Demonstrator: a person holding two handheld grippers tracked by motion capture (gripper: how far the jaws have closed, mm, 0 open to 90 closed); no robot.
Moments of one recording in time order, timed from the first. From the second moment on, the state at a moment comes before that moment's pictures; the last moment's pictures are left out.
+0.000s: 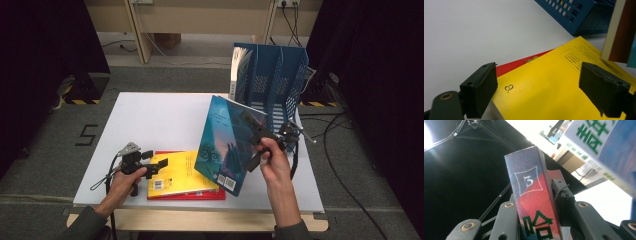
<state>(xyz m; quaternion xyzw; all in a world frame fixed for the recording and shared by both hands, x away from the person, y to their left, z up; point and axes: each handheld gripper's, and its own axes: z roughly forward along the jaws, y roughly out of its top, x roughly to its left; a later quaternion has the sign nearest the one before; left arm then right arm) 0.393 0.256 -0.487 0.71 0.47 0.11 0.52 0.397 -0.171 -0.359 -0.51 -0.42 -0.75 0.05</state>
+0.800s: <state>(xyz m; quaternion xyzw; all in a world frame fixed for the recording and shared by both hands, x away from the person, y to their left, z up) 0.398 0.253 -0.488 0.70 0.48 0.09 0.52 0.370 -0.237 -0.342 -0.52 -0.36 -0.77 -0.01</state>
